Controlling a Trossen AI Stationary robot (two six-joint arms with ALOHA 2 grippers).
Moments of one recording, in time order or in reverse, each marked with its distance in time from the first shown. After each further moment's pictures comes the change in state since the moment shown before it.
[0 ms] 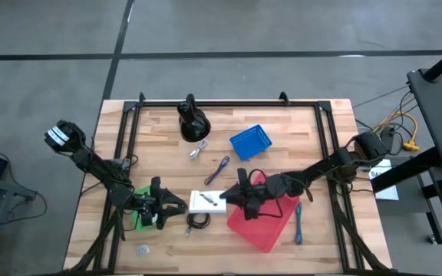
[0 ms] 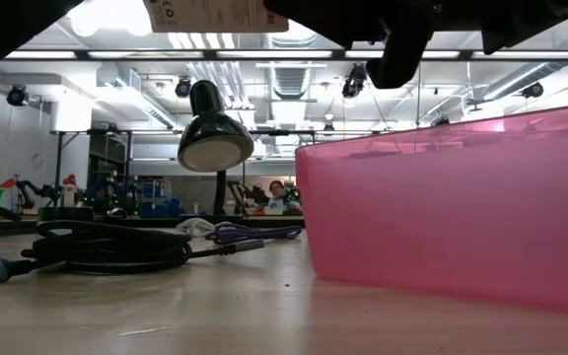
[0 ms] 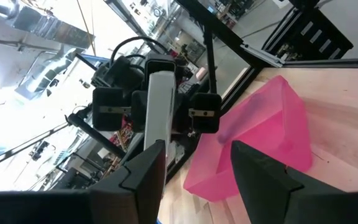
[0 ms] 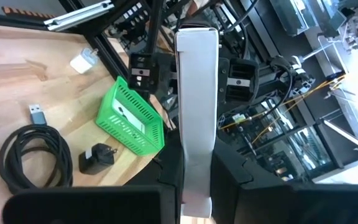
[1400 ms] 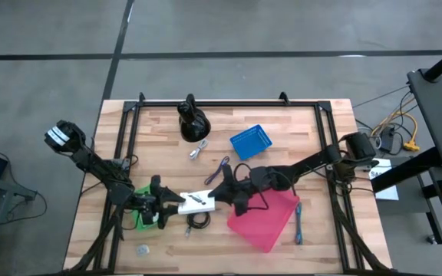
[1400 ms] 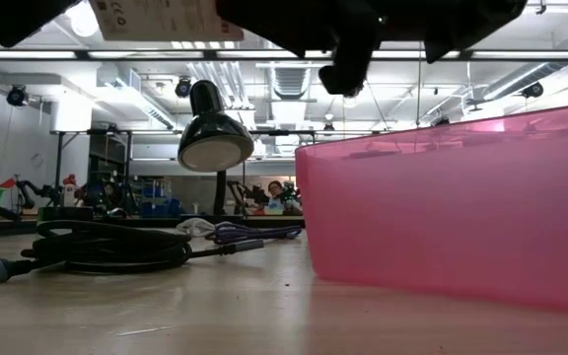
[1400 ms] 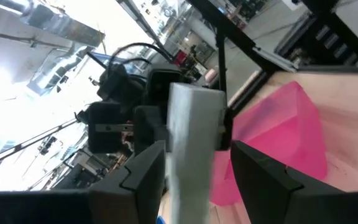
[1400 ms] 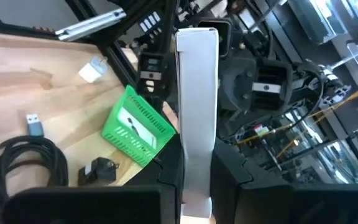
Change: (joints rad) left arm 0.013 0.001 0.015 0.021 -0.009 0.002; right arm -0.098 0.098 0.158 -0.096 -0.186 0.026
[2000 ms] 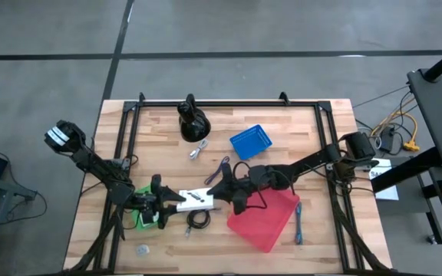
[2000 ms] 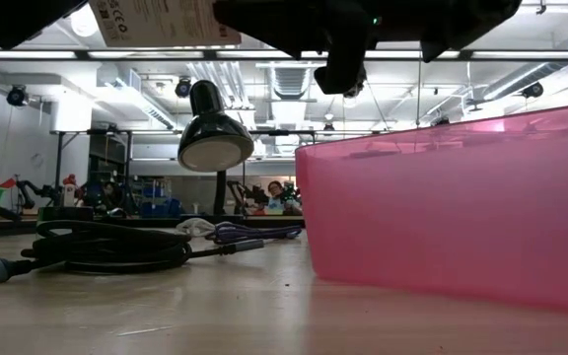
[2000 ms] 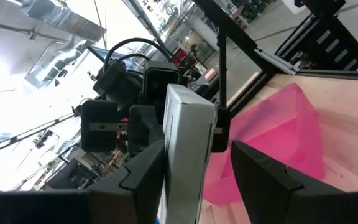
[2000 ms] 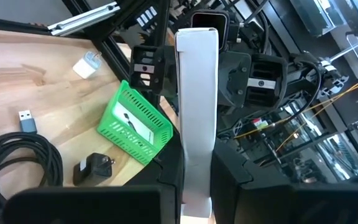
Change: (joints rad) left arm 0.009 0.001 -0.001 0.007 0.000 -0.044; right arm -0.010 0.001 0.014 -0.017 0.000 0.022
